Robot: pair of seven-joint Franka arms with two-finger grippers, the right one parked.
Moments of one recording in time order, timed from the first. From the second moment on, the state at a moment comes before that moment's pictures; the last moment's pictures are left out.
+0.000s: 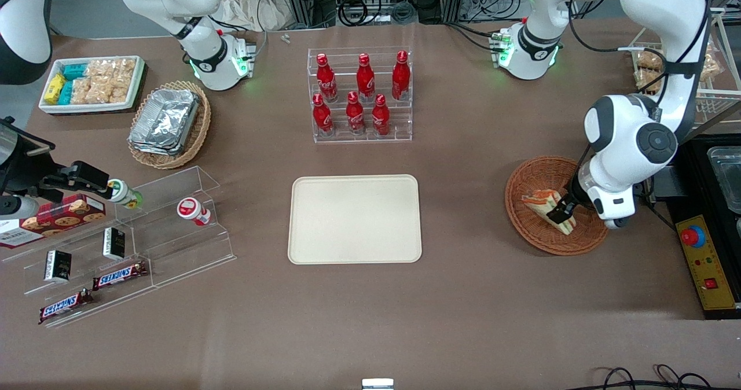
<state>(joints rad) -0.04 0.21 -0.04 -2.18 -0.06 2.40 -0.97</state>
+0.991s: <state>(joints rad) -0.04 0.27 -0.04 -2.19 -0.06 2.45 -0.99</state>
